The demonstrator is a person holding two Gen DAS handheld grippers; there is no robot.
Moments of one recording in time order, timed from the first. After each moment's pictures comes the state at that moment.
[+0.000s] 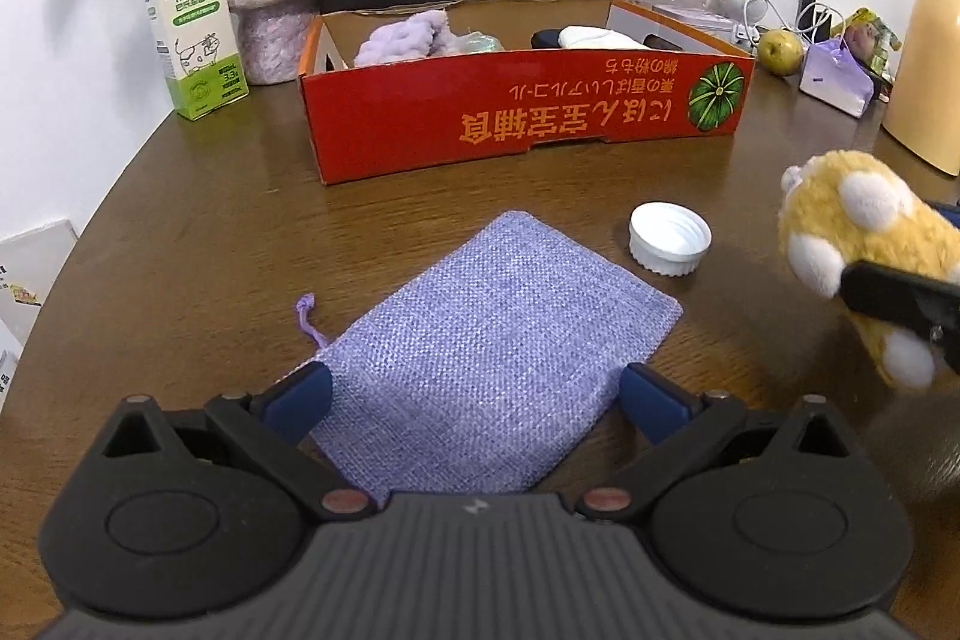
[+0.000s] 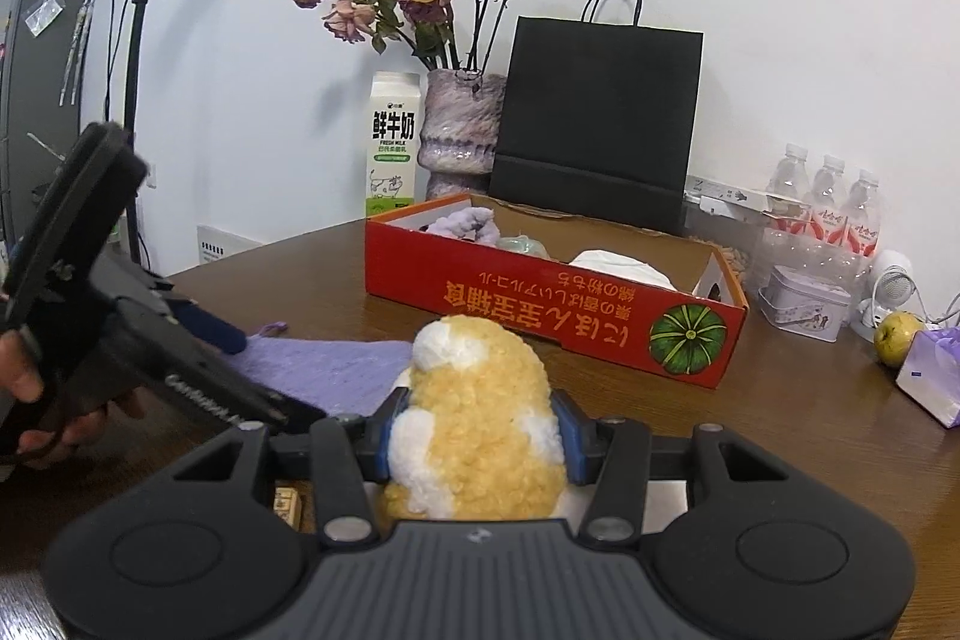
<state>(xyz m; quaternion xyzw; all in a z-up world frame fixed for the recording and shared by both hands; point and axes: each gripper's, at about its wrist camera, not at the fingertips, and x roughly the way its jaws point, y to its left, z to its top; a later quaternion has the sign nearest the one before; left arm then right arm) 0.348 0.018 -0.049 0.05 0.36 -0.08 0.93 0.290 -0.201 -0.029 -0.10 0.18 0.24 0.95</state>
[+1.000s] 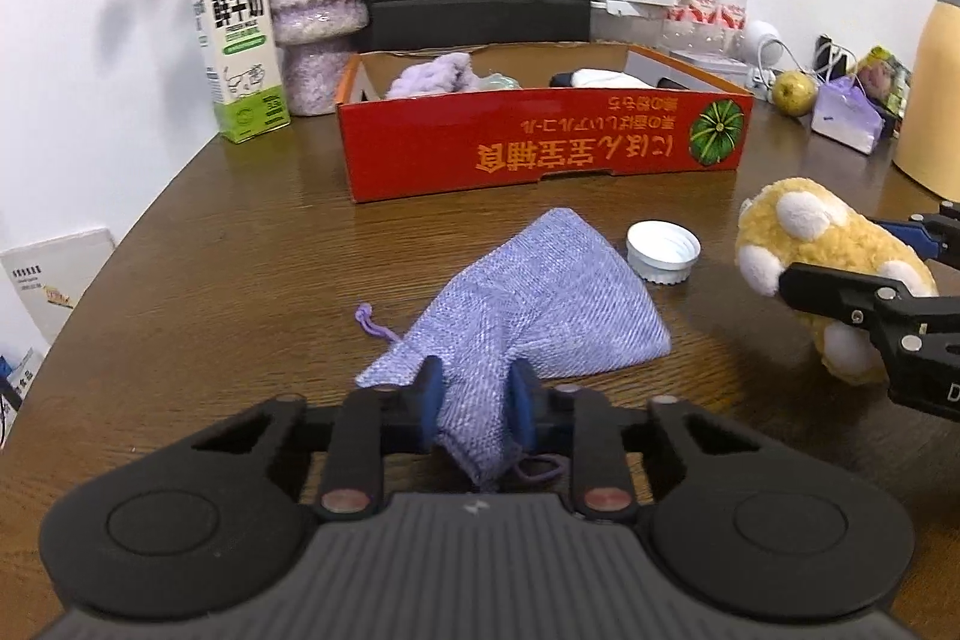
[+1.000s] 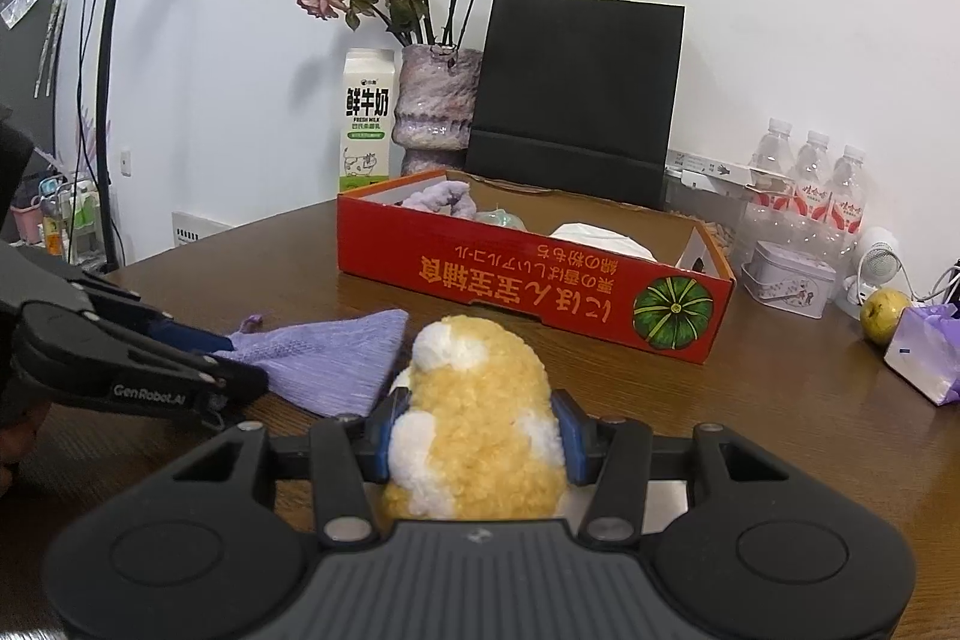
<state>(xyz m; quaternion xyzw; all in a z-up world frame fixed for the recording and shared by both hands) 0.310 0.013 -0.047 0.03 0.32 -0.04 0.95 0.298 -0.199 -0.038 -0.10 0.20 0.21 0.95</state>
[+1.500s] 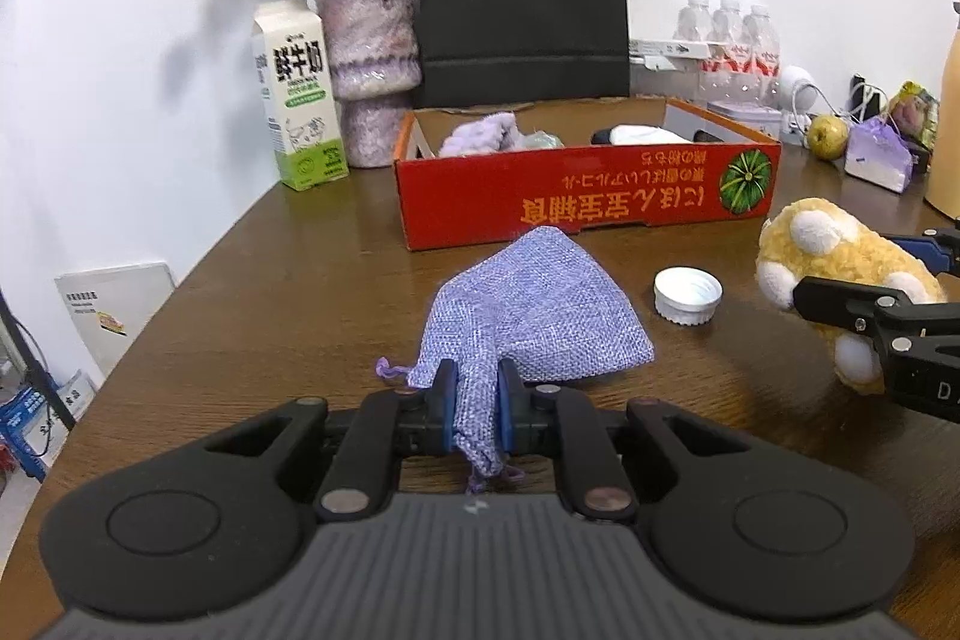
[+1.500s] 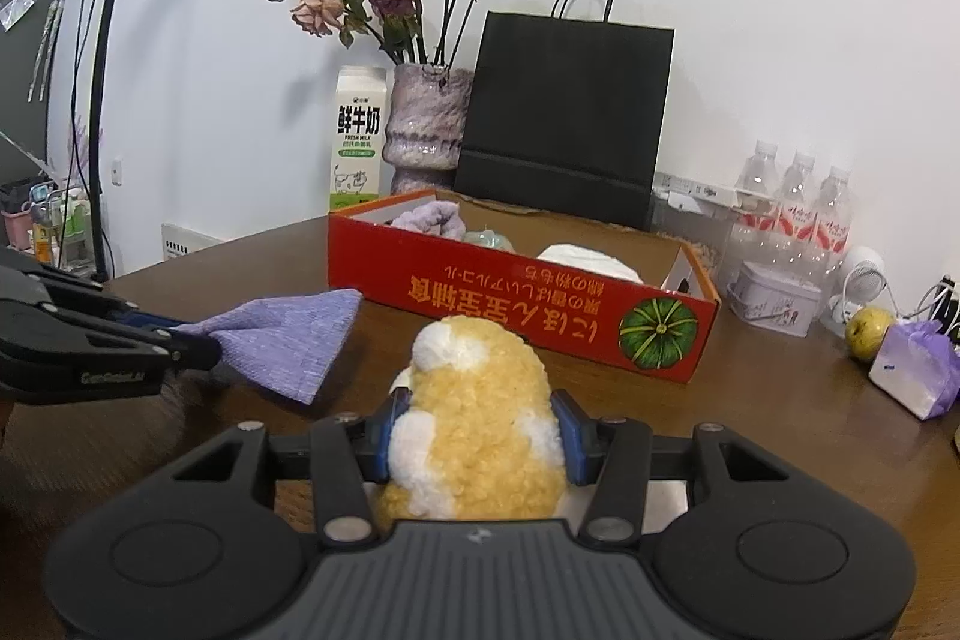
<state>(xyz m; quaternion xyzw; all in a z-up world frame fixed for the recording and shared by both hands) 0.284 0.007 -0.033 0.04 0.26 0.02 0.97 0.292 -0.199 -0.034 -0.10 0.17 0.20 0.96</state>
